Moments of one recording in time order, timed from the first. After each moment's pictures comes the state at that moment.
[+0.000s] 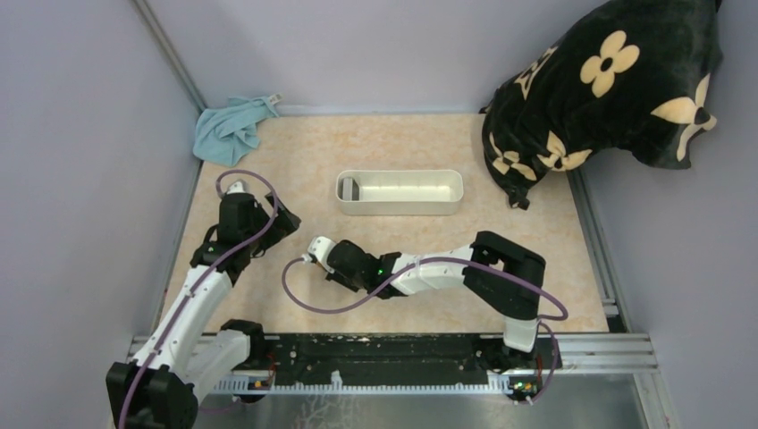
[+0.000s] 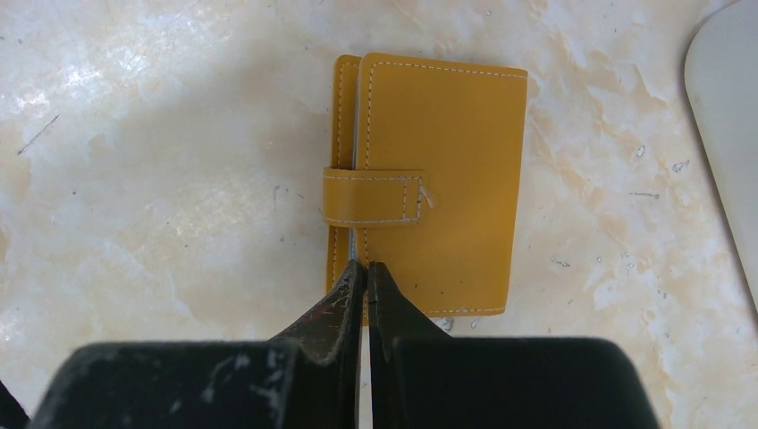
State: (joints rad) left arm -0.18 0.89 0.65 -0.42 -0.08 -0.67; right arm 1.22 1.83 1.05 0.01 0.24 -0.08
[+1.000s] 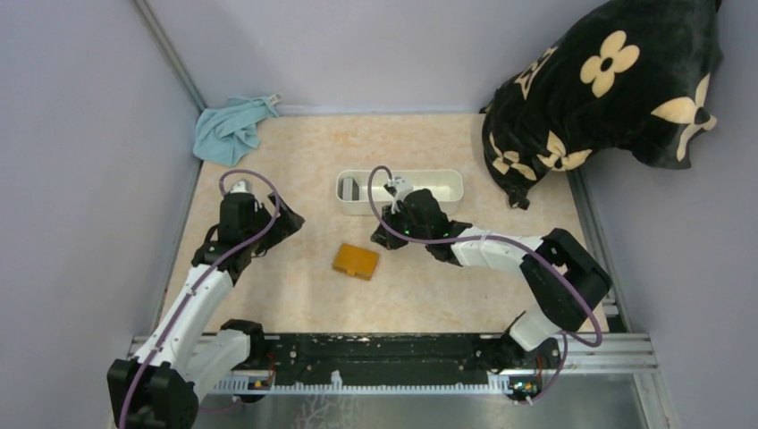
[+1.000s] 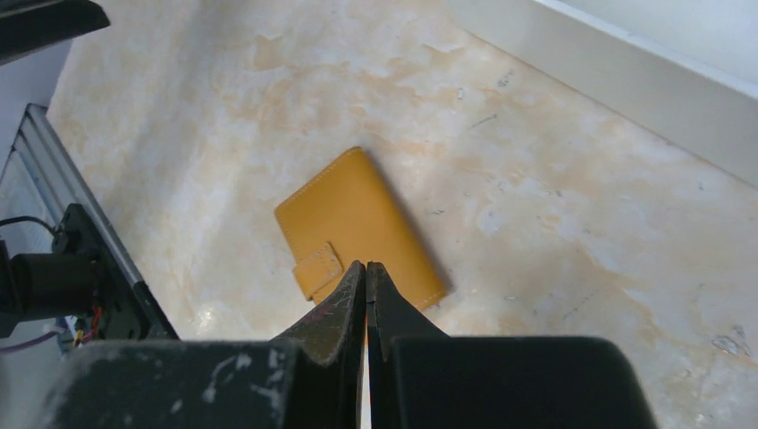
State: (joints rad) left arm -0.18 0.91 0.64 -0.39 -0.02 -0.66; right arm 0.78 1.53 0.78 0.25 -0.24 0.45
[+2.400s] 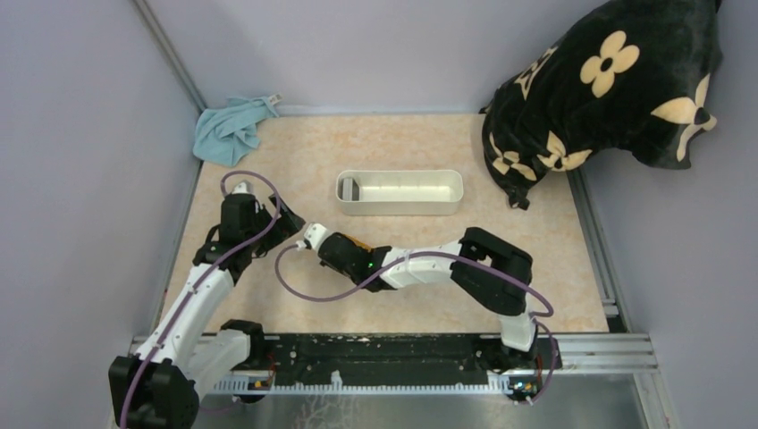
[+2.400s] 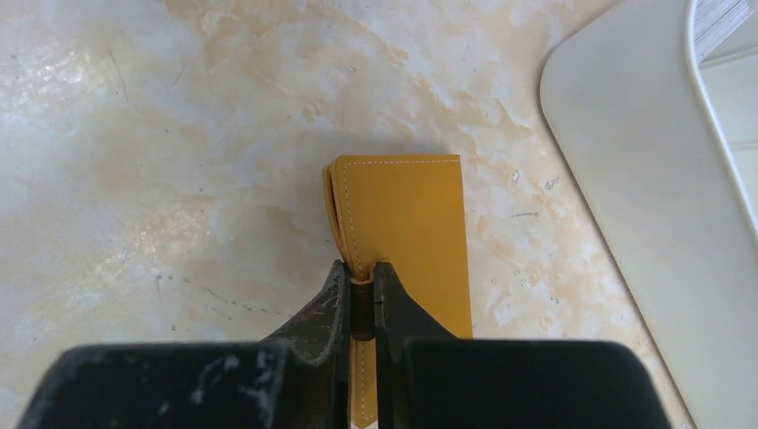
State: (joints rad) left arm -0.17 0.92 0.62 -0.38 0.00 -0.66; right arm 1.21 1.92 1.15 0.02 0.45 -0.12
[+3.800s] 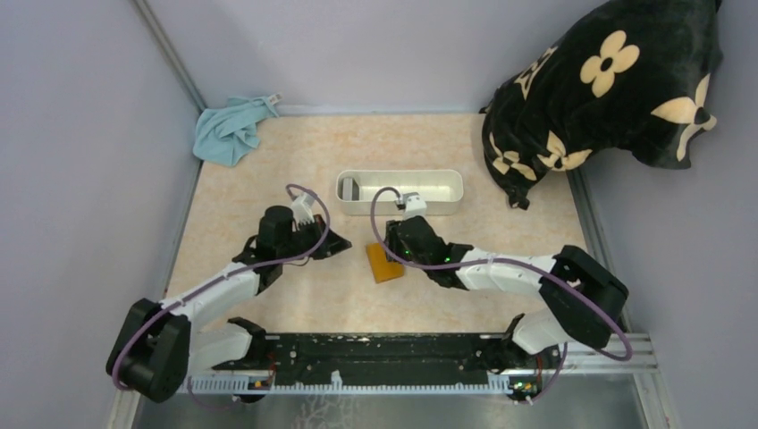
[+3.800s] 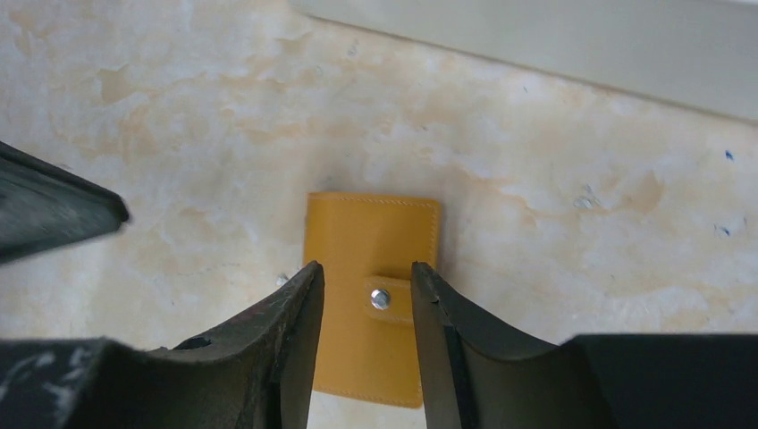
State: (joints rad) left arm -0.41 1.09 0.41 0.21 0.43 -0.68; right arm 0.91 1.38 0.61 0.19 0.27 0.56
